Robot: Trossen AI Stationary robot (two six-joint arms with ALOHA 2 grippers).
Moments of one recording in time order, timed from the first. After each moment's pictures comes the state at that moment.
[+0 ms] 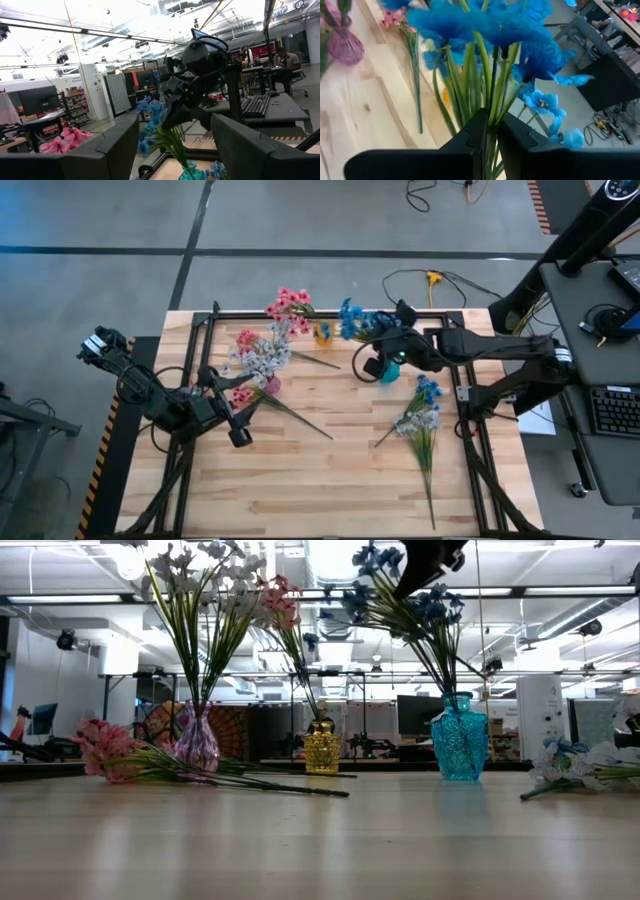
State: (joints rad) left arm -0.71 1.08 0.64 1.07 -1.12 0.75; right arm -0.06 1.32 1.31 -0.69 0.65 0.02
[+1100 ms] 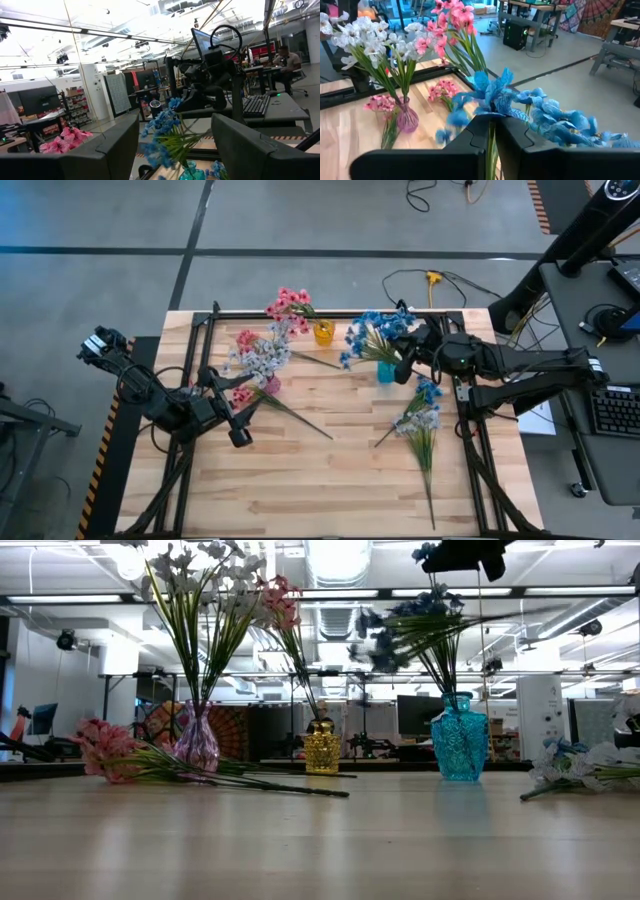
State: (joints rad) left arm -0.71 1.08 0.64 1.07 -1.12 0.75; right arm -0.03 0.91 0.88 -0.23 0.54 0.10
